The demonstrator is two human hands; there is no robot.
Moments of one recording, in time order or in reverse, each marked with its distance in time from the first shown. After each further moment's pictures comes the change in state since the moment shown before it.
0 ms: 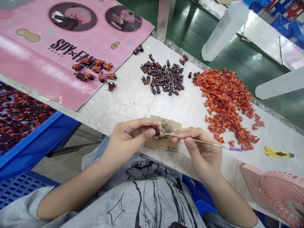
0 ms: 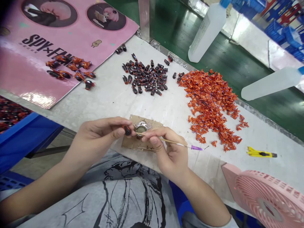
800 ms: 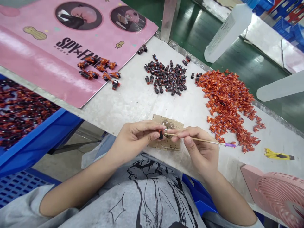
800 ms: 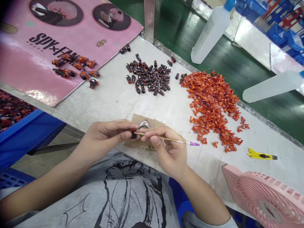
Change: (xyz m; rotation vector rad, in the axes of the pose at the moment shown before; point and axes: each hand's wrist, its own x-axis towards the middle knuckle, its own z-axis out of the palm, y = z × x) left_hand 0.001 -0.001 -0.005 0.076 -0.105 0.014; right_hand 0.004 0.001 0.004 0.114 -0.033 0.057
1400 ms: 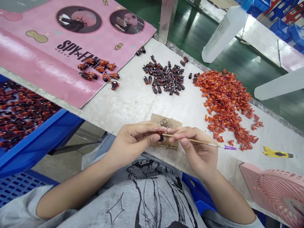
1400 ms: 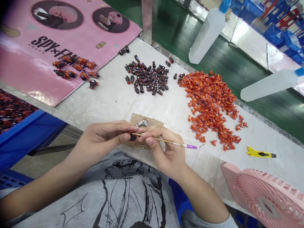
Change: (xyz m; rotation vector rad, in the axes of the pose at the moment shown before) left_hand -0.008 0.007 0.007 0.038 -0.016 0.048; right_hand -0.005 0.001 -0.001 -0.047 -0.053 -0.121
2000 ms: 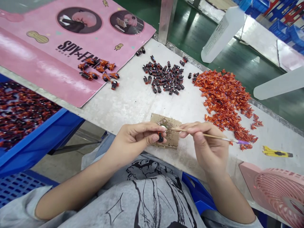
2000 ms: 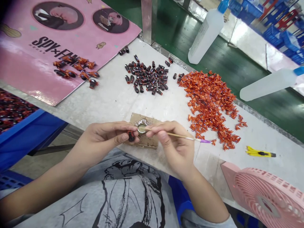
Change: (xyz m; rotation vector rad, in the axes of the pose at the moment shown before) left_hand -0.003 0.002 0.001 -0.156 -0.016 -0.108; right_hand 0.005 -0.005 -0.009 0.104 0.092 -0.016
